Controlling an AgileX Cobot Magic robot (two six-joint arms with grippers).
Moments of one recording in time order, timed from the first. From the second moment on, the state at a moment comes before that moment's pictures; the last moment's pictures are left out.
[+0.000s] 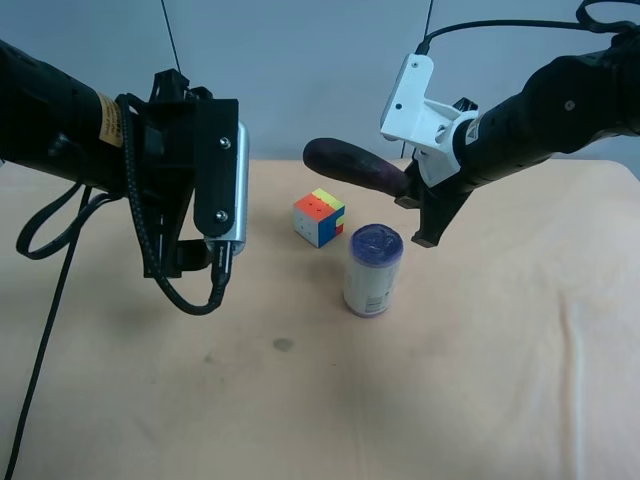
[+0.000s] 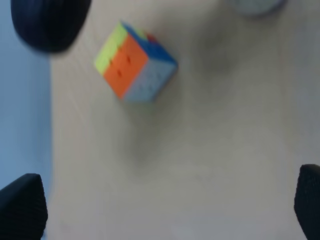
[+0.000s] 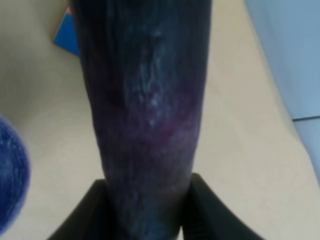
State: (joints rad) left arm -0.72 1.40 -0.87 0.20 0.33 0.84; right arm 0.43 1.61 -0.91 0.04 0.22 -0.90
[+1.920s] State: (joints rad) left arm -0.73 1.79 -1.07 0.20 -0.16 0.93; right arm 0.43 1.61 -0.91 0.04 0.22 -0.90
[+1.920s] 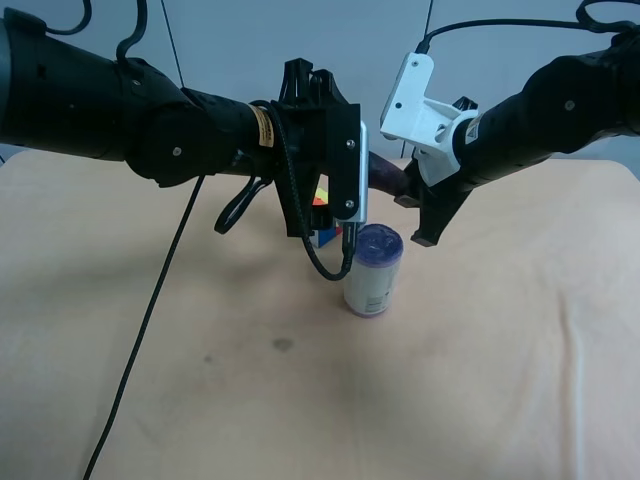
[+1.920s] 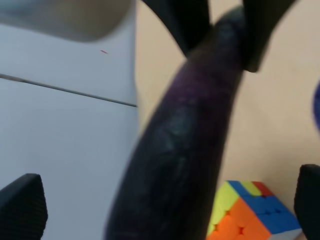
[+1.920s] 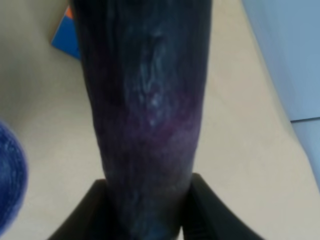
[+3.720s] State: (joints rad) left arm -0.70 1.86 -1.07 0.20 -0.26 0.97; right arm 0.43 1.61 -0.91 0.04 0.23 -0.91
